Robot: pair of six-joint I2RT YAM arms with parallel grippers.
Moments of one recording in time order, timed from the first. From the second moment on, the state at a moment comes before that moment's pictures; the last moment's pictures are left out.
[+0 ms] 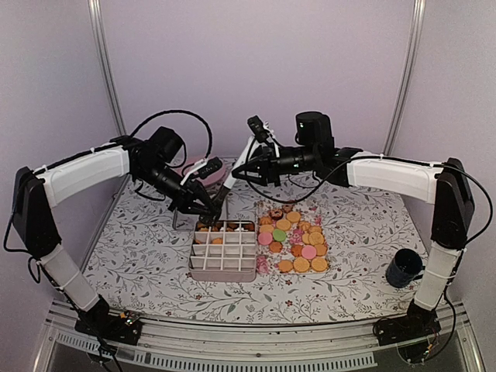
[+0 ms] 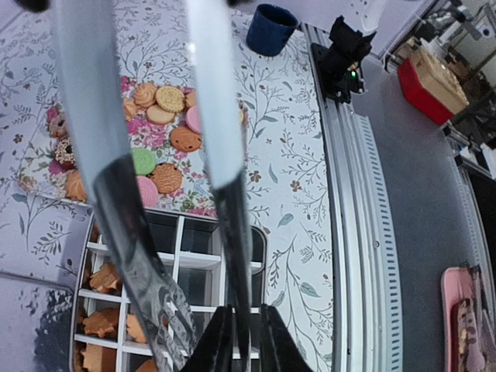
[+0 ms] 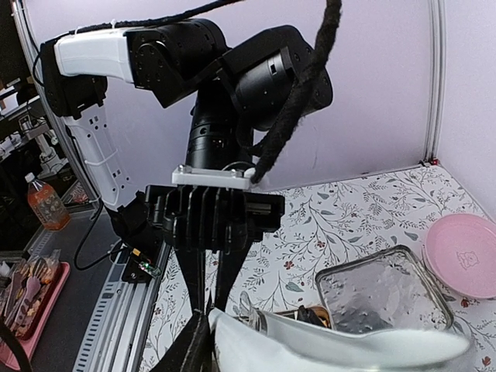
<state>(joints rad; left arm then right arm) -0.52 1.64 1.39 -0.90 0.89 0.66 0.75 1.84 1.50 0.13 -0.85 0.01</state>
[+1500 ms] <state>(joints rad) -0.22 1.52 1.24 -0.65 0.35 0.45 0.72 1.46 1.00 0.12 0.10 -0.10</state>
